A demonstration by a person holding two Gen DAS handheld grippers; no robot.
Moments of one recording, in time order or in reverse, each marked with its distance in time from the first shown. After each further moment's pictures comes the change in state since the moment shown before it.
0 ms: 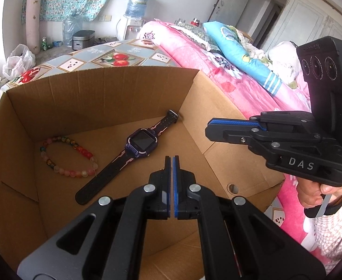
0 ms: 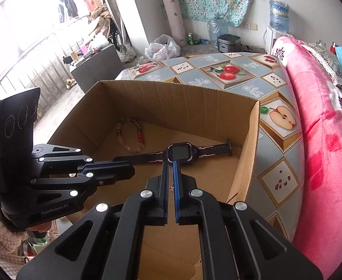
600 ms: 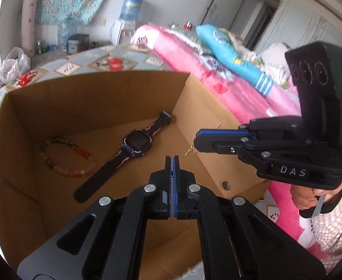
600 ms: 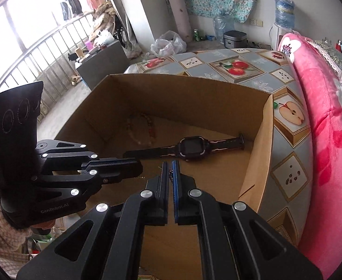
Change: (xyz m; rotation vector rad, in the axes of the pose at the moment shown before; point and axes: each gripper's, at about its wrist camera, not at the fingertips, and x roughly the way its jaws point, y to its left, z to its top) left arm -0.006 -0.001 -0.005 0.011 0.001 -0.038; right arm 0.010 0.009 -0.001 -0.006 0.037 0.026
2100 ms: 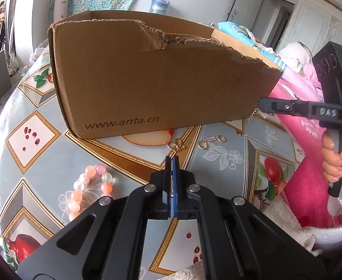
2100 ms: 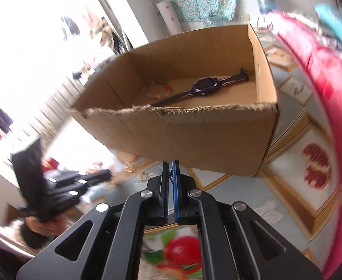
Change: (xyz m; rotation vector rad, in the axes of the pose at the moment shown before) left arm -0.045 0.016 -0.173 -0.048 -0.089 0.154; right arm -0.033 0.022 -0.139 0.178 -0.116 0.121
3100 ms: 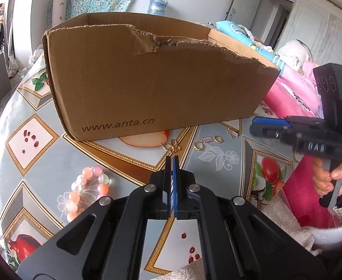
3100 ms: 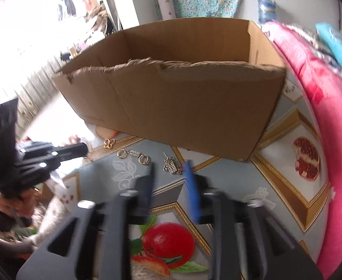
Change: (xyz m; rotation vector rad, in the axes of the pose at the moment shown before) left arm -0.002 -0.002 0.000 0.016 0.003 -0.001; right arm 0.039 0.015 -0.028 -0.180 0.029 -0.213
